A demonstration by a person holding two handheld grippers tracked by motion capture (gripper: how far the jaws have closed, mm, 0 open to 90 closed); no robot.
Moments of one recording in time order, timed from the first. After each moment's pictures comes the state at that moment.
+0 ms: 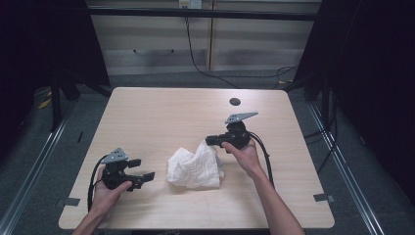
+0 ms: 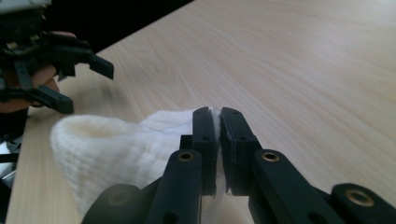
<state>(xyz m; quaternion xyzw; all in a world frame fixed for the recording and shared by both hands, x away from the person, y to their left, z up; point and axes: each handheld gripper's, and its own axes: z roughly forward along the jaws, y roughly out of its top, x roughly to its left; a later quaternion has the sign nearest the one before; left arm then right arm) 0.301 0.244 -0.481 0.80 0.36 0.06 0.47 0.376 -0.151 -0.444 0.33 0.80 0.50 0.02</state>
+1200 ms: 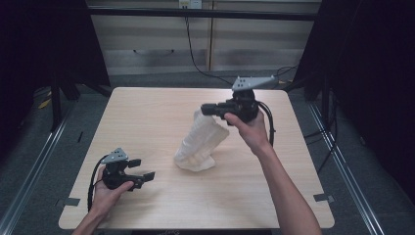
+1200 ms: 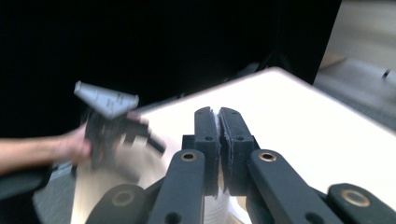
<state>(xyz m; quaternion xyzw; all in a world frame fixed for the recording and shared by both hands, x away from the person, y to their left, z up) 0.302 0.243 -0.482 0.80 0.36 0.06 0.47 0.361 -0.144 -0.312 0.24 0.78 0.57 0.06</state>
